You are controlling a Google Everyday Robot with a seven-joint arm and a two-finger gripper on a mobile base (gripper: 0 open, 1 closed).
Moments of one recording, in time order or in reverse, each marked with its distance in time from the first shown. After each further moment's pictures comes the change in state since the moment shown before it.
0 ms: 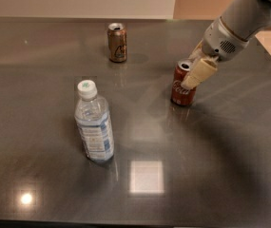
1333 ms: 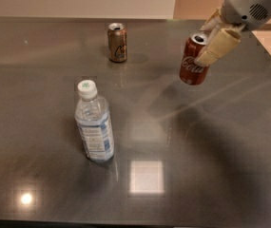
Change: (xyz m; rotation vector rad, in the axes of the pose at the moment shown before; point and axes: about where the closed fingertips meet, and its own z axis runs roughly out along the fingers) arm -0.030 0.016 -0.083 0.061 -0.039 -0.128
